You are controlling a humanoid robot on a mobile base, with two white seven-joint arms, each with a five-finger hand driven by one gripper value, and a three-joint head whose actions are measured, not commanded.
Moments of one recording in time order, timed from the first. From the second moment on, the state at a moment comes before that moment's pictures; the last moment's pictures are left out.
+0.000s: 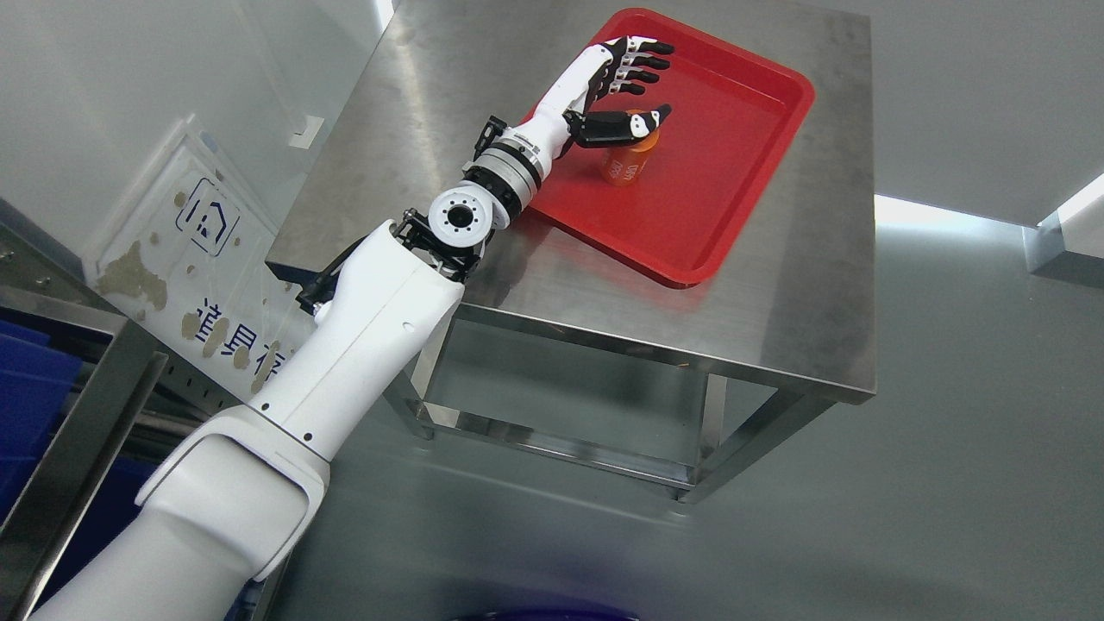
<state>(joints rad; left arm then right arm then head) -0.88 0.00 -0.66 -1.00 0.23 -0.07 -0.02 0.00 0.00 0.00 0.00 0.00 0.04 0.03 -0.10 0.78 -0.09</state>
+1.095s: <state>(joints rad) -0.63 0.02 -0.24 -1.42 0.23 0.10 -0.07 0.00 0.00 0.00 0.00 0.00 0.04 0.03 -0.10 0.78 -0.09</state>
